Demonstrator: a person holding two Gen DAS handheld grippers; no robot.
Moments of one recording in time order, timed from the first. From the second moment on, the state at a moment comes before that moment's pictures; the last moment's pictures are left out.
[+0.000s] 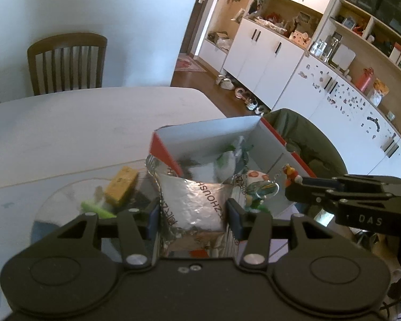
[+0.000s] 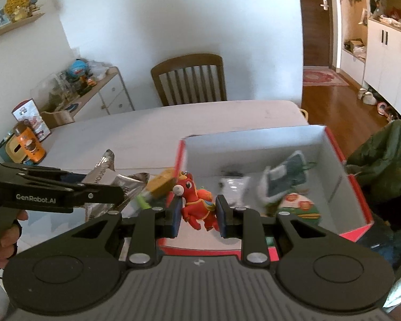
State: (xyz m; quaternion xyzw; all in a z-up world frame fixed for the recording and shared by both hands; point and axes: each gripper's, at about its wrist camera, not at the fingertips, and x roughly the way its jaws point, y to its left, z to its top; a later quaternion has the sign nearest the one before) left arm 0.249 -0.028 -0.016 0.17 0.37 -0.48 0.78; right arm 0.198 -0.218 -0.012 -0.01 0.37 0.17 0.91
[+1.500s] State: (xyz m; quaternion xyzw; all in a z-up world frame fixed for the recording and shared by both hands) left arm 0.247 -0.207 -0.135 0.32 0.41 -0.40 0.75; right arm 0.314 -0.296 -0.111 -0.10 0.51 0.20 0.83
